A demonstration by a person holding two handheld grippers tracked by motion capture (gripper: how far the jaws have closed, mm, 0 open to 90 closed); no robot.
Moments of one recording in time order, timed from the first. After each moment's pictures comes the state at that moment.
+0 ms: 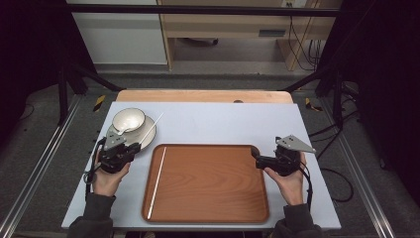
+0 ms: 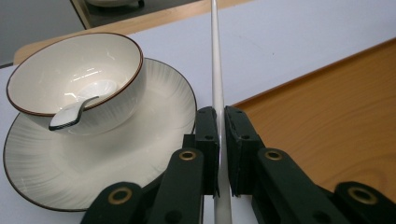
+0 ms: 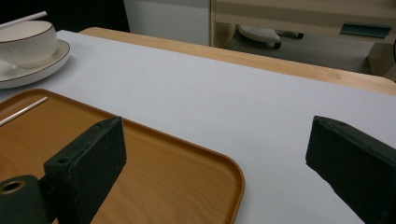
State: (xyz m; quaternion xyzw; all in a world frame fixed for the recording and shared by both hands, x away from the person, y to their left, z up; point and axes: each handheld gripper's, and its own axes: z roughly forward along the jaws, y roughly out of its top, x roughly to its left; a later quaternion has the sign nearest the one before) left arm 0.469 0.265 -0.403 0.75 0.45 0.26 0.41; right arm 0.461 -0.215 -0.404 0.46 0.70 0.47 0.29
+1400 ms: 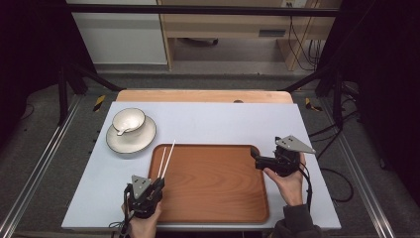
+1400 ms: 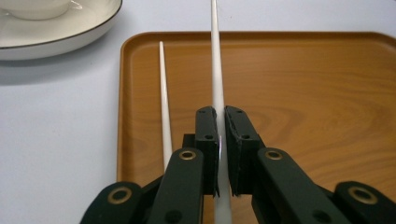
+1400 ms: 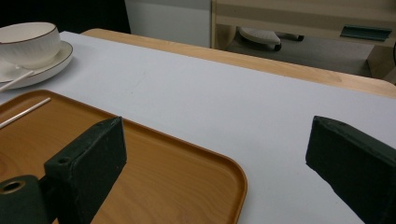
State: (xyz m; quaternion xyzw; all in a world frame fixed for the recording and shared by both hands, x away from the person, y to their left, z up) left arm 0.374 0.175 -0.465 0.67 0.55 0.26 0.41; right arm 0.458 -0.212 -0.403 0.46 0.70 0.47 0.29
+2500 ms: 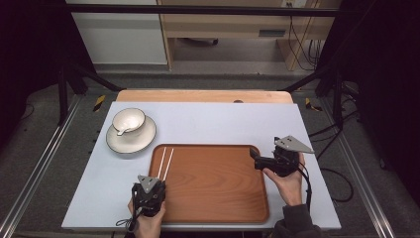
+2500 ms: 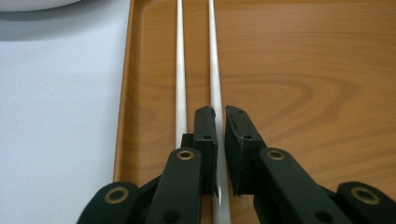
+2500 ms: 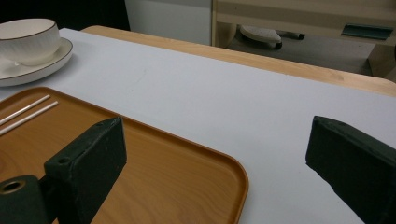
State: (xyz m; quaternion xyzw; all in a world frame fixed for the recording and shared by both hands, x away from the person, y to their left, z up) left arm 0.388 0.169 -0.483 0.68 0.59 0.26 0.35; right arm 0.459 -0.210 -0.404 0.46 0.70 0.47 0.29
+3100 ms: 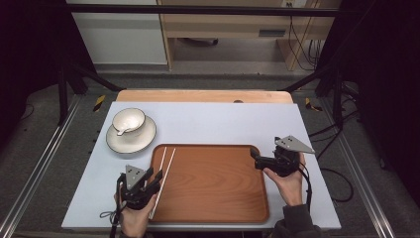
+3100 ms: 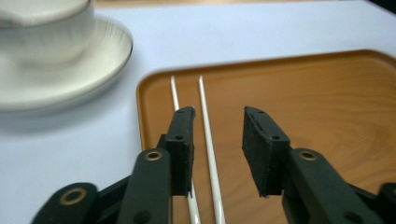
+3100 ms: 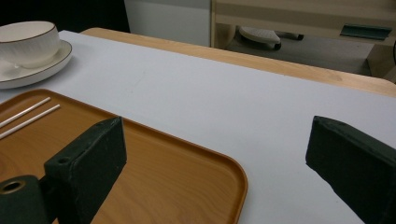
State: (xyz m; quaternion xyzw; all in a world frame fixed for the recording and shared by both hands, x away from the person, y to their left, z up) left arm 0.395 0.197 -0.425 0.70 0.50 0.27 0.44; right arm 0.458 -0.212 -0.403 0.46 0.70 0.47 0.29
